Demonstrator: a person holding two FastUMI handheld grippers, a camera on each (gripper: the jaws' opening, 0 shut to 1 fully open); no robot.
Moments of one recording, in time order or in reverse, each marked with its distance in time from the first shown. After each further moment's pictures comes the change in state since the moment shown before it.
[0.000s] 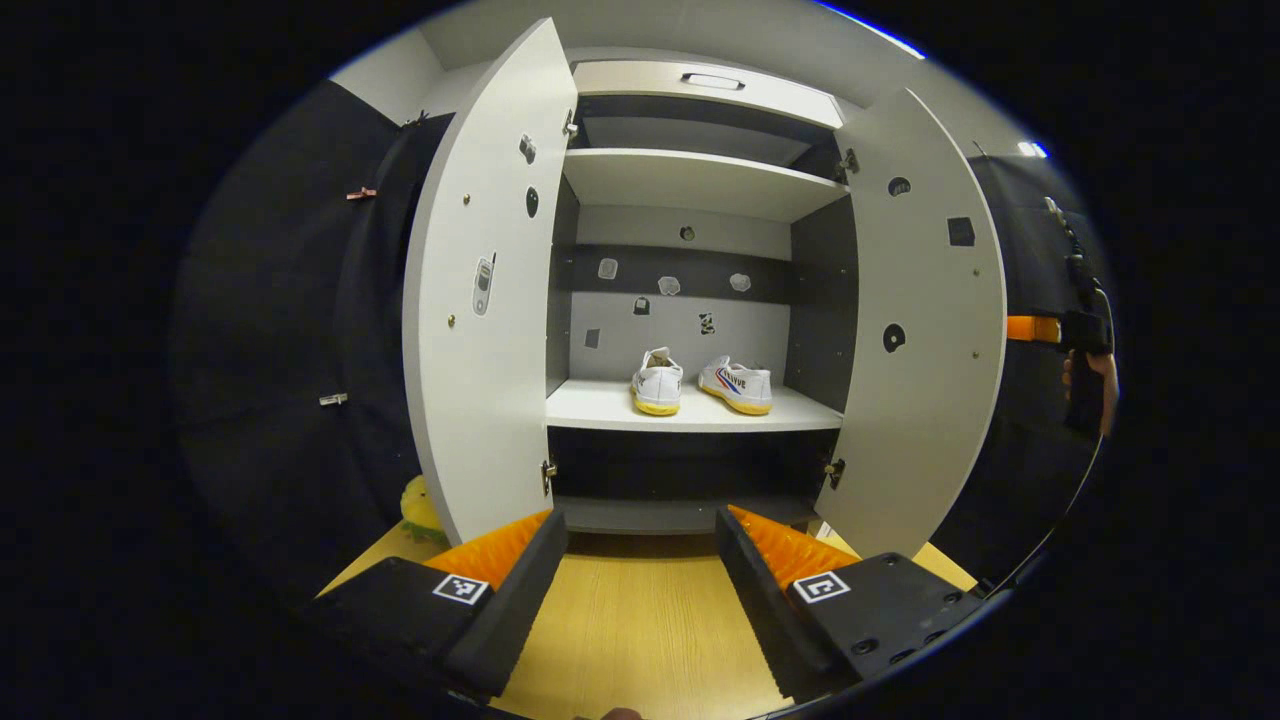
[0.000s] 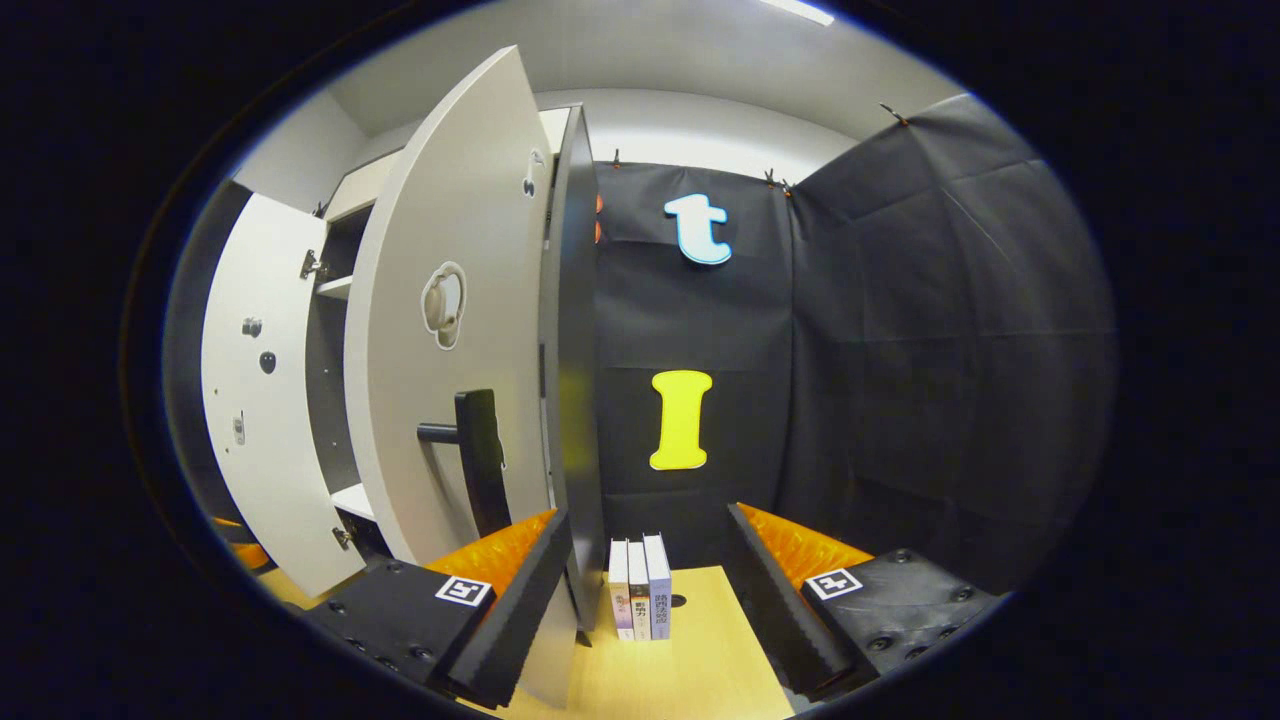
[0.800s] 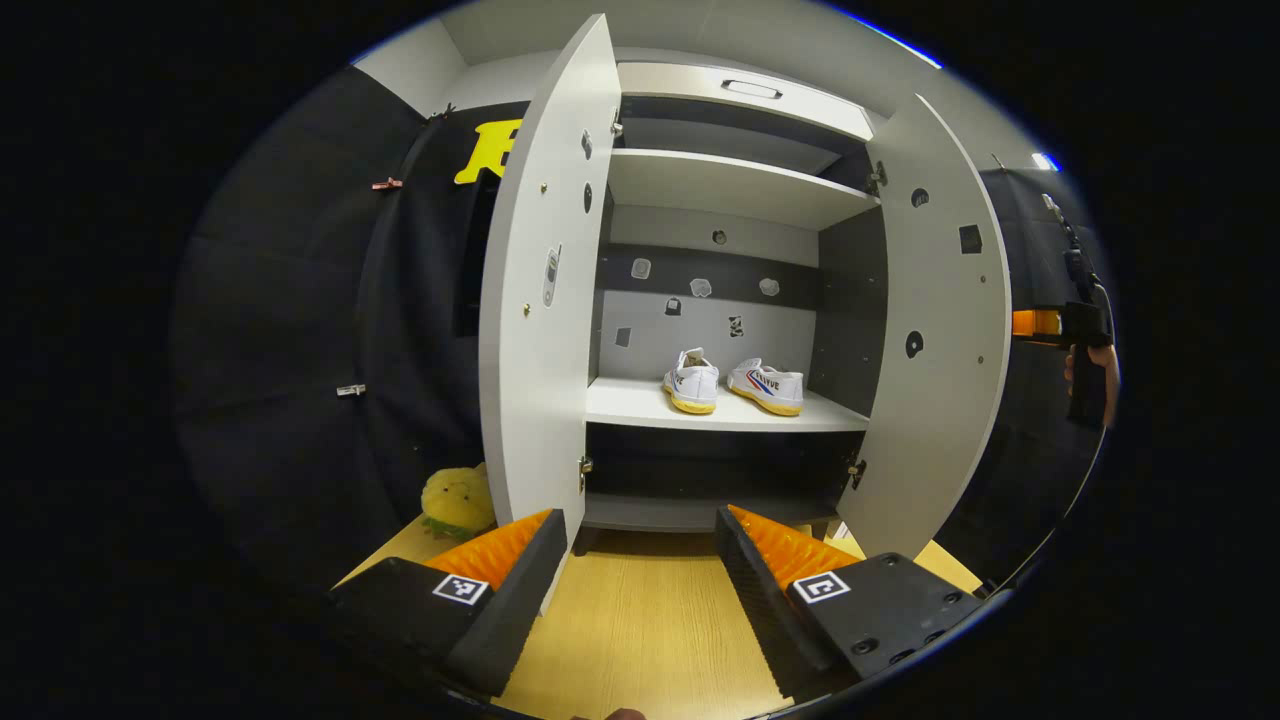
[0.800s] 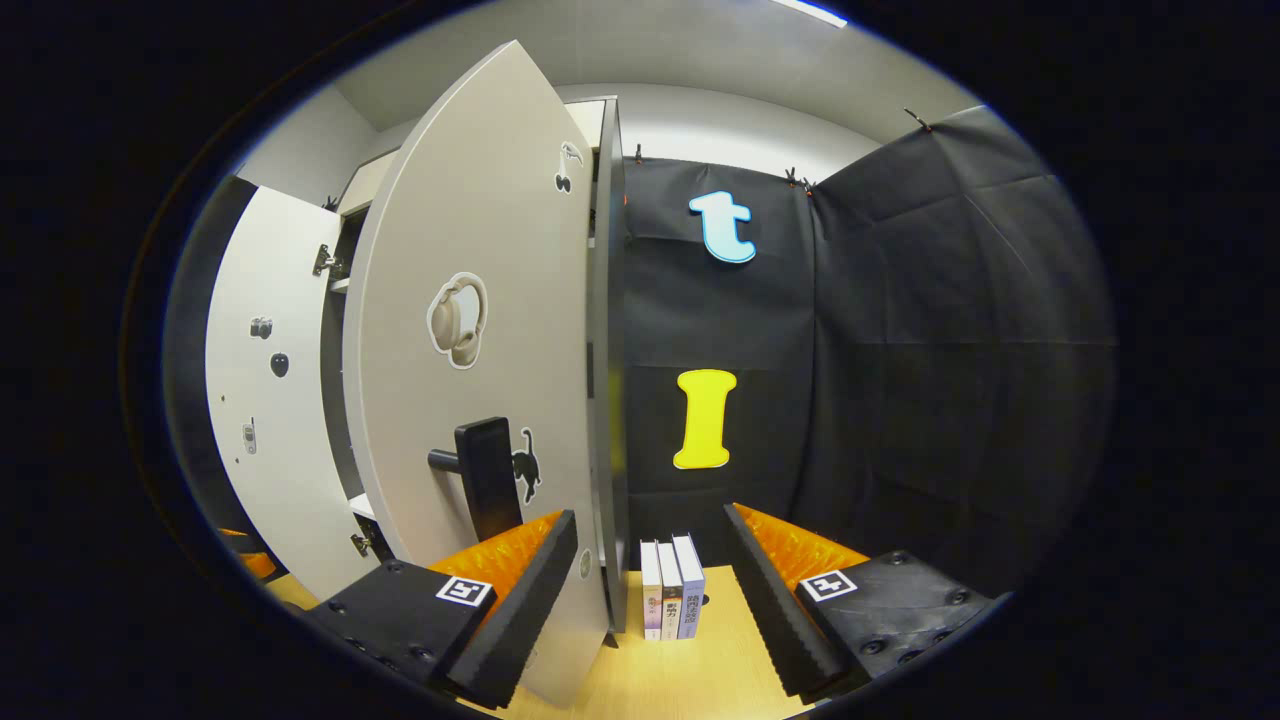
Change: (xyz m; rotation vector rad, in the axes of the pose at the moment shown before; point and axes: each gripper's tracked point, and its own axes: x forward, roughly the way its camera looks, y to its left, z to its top) left arm -0.010 0.051 -0.006 -0.044 0.003 0.036; right arm -0.001 0.059 0.004 0.039 0.024 0.020
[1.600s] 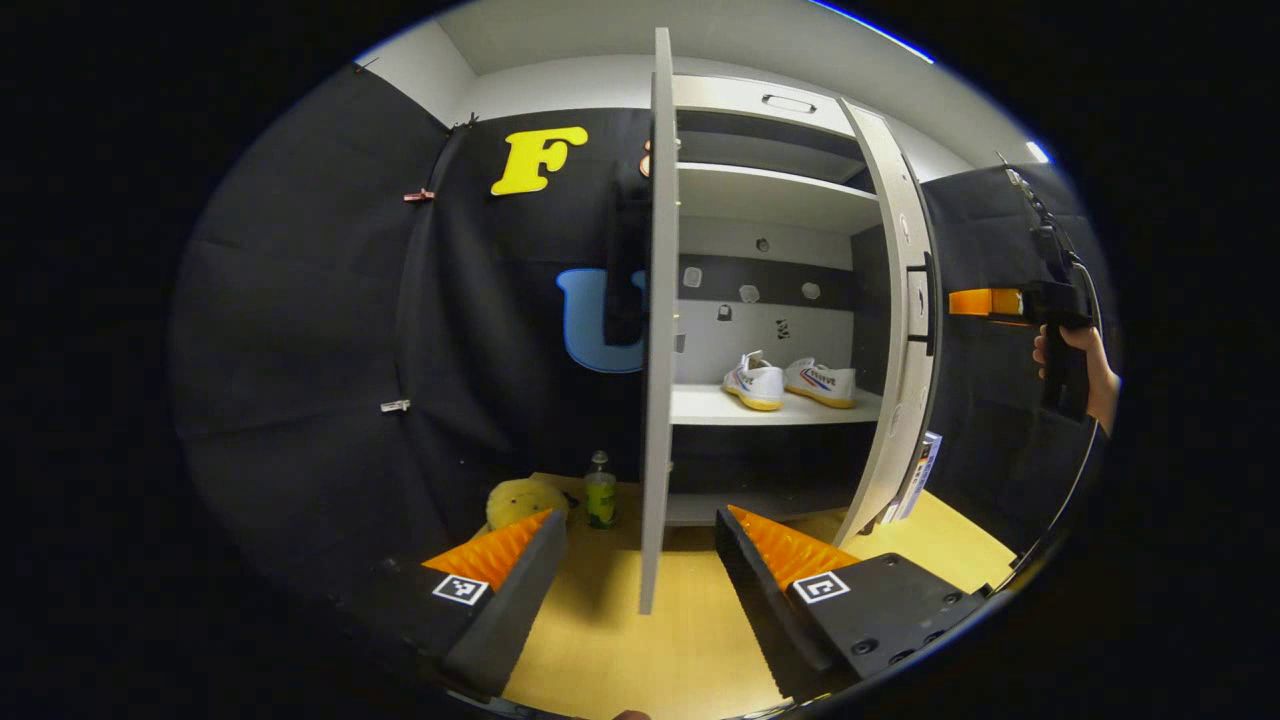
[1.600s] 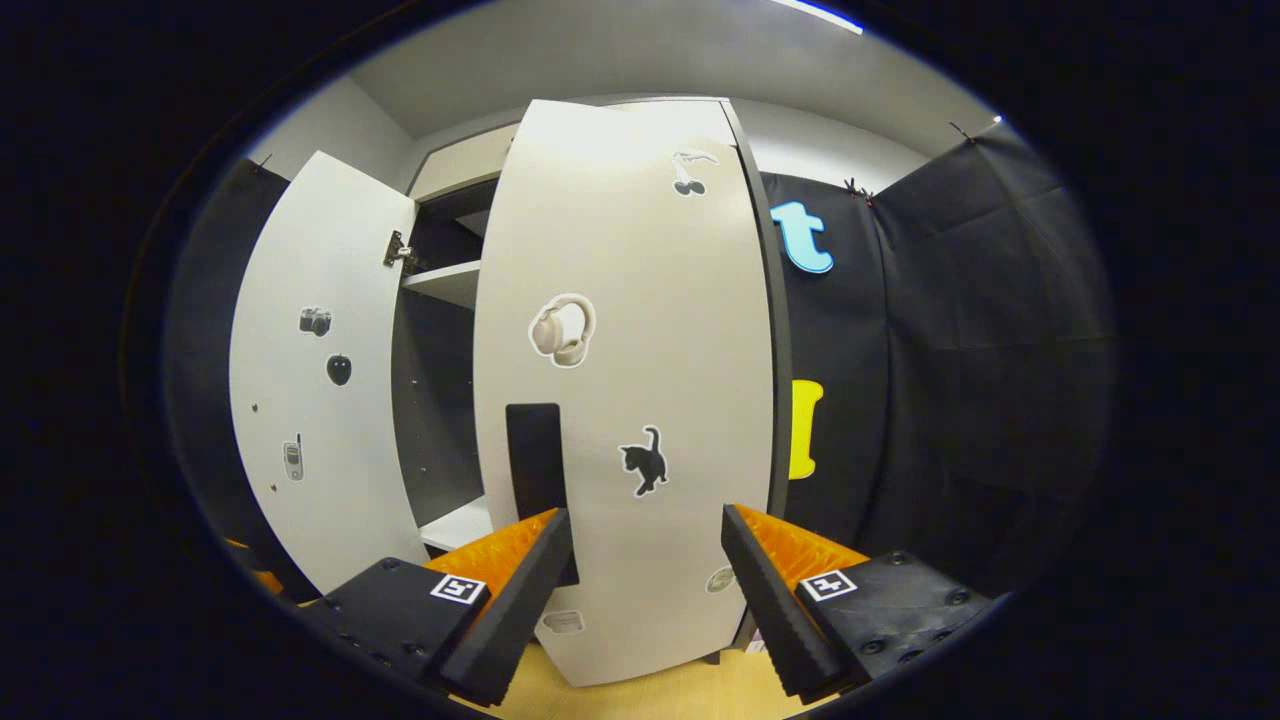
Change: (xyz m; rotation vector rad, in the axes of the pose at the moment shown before) left arm -0.036 0.115 -0.006 0.047 -0.014 0.074; right arm 0.017 0.157 -0.026 0.032 -0.045 0.098
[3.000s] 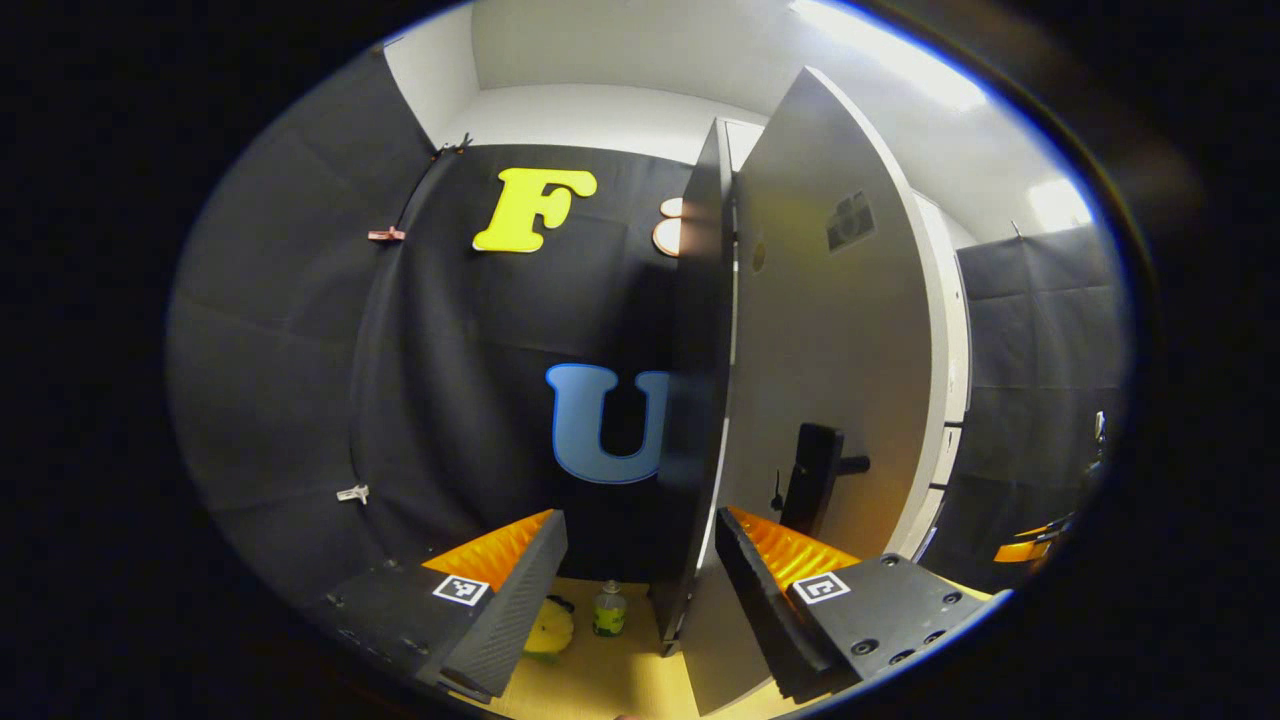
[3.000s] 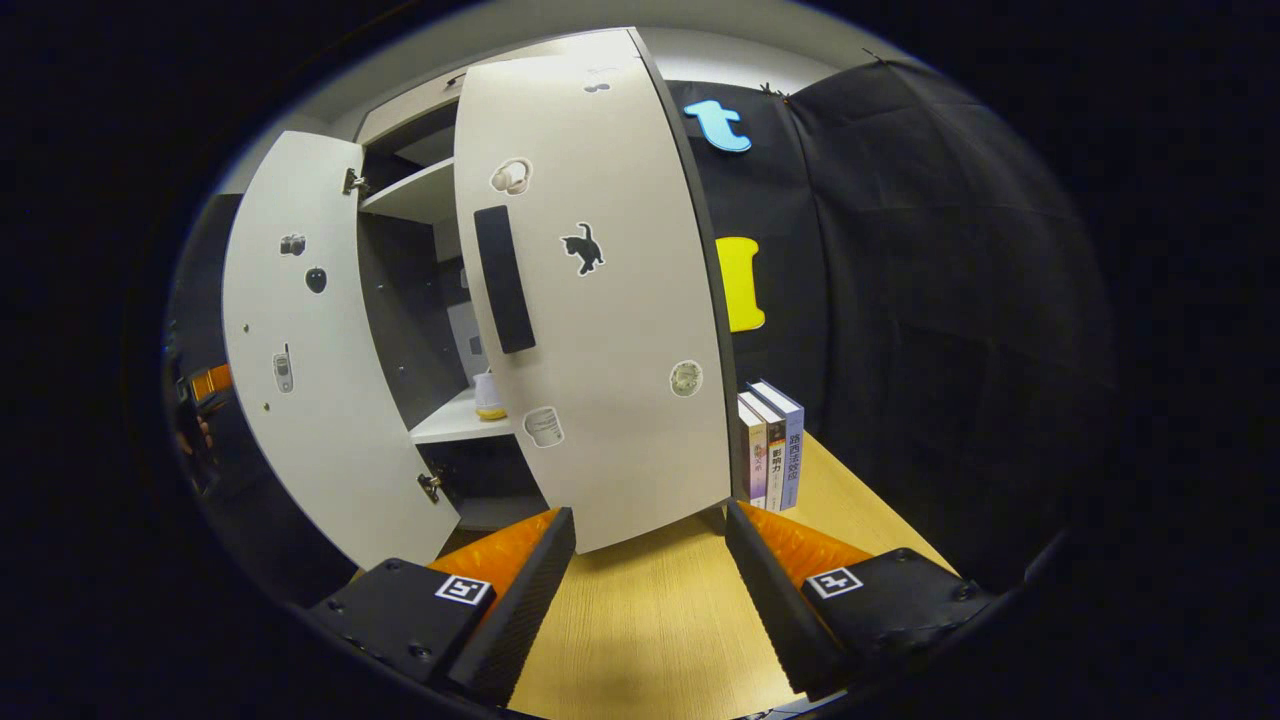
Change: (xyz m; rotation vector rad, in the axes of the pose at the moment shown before) left arm 0.112 0.073 0.201 -0.029 -0.172 -0.182; right arm -0.099 -0.023 -0.136 0.154 0.294 -0.174
